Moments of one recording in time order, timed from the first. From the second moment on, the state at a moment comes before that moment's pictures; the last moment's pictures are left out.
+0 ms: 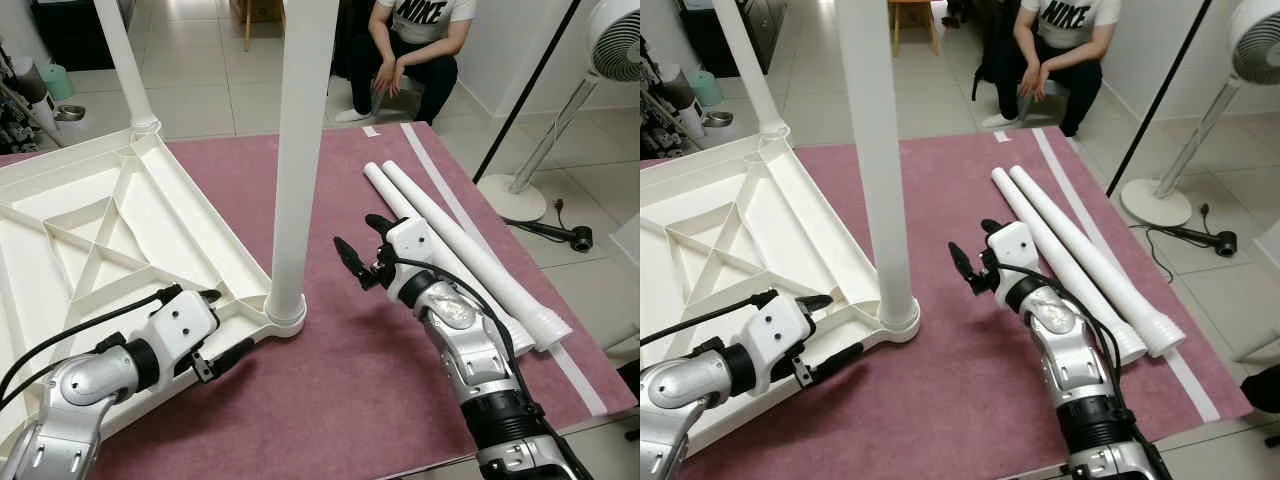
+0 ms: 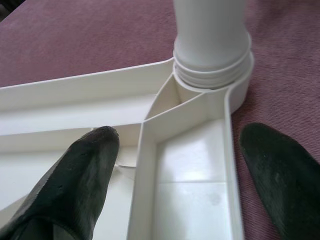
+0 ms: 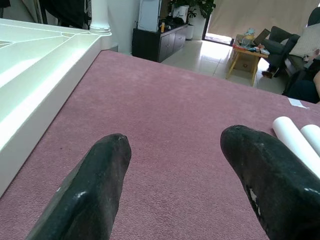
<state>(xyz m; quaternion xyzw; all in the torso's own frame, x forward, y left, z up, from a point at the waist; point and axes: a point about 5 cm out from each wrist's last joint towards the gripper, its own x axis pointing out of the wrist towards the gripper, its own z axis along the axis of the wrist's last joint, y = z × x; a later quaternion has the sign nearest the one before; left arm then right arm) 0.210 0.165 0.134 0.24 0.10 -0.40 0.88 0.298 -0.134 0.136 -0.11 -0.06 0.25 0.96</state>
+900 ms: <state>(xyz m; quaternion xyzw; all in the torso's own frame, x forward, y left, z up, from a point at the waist) 0.188 0.221 0.146 0.24 0.18 -0.46 0.84 0.254 -0.123 0.117 -0.18 0.00 0.46 0.87</state>
